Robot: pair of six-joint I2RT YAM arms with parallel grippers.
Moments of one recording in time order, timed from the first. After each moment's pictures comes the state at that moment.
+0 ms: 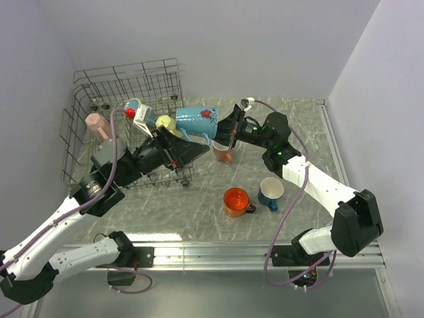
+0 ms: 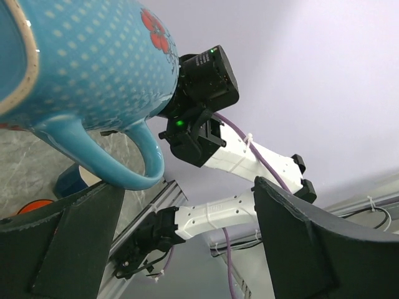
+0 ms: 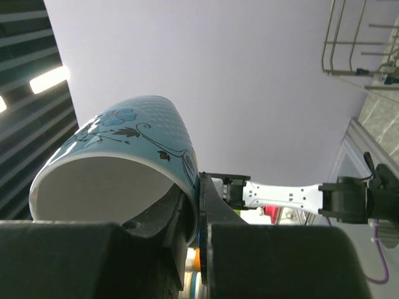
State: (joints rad) left arm -0.82 0.86 1.12 -0.17 0.14 -0.96; right arm 0.54 1.38 1.02 0.53 -0.75 1.70
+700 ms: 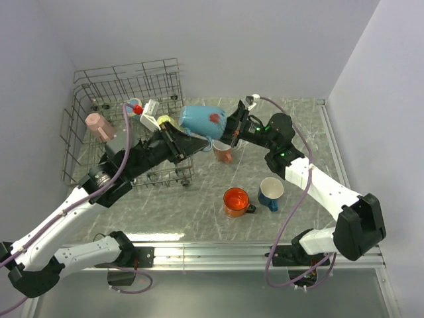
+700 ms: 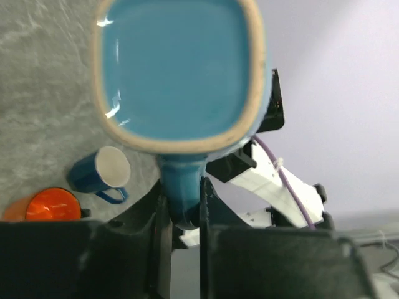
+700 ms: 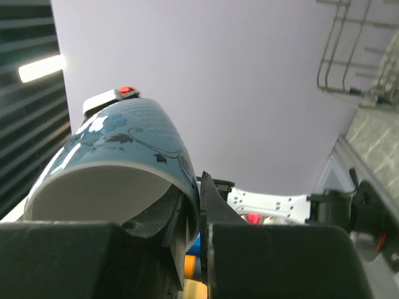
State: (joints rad) left arm -0.78 0.96 1.18 -0.24 0.09 -0.99; right arm 0.53 1.34 1.01 0.53 -0.73 1.62
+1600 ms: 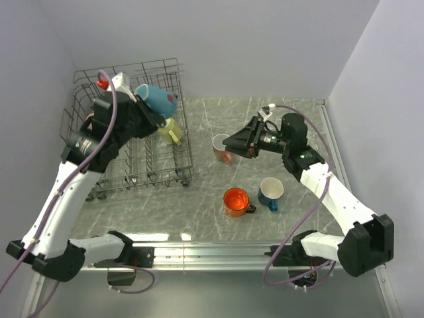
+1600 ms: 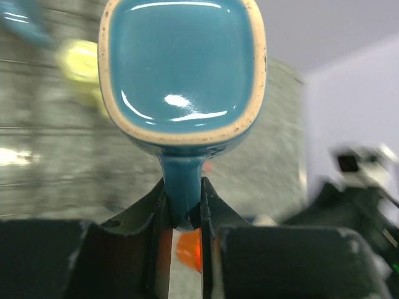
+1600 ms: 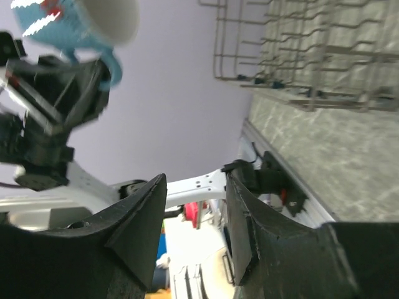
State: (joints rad) left arm -0.50 1.17 1.60 -0.82 -0.15 -0.77; right arm 0.37 1.22 0.97 0.04 -0.82 1.24
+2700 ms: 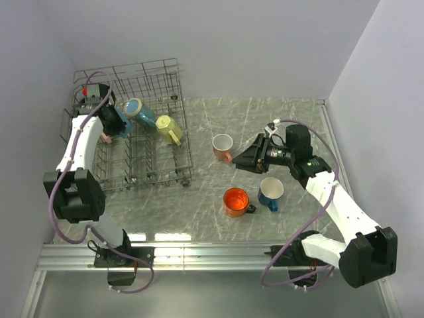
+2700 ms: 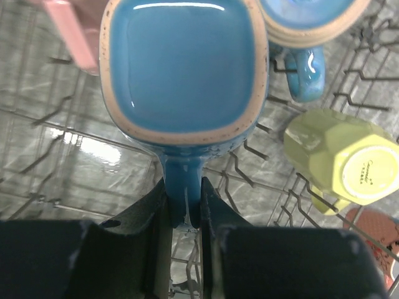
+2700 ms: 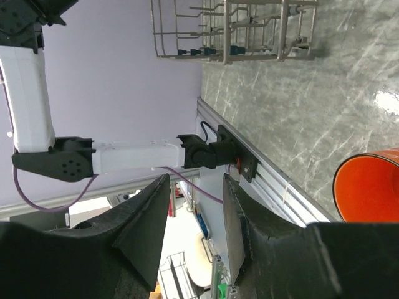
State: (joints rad) left arm 0.10 1.65 1.57 -0.84 -0.07 -0.48; right arm 0.28 1.11 0.88 -0.26 -0.85 1.01
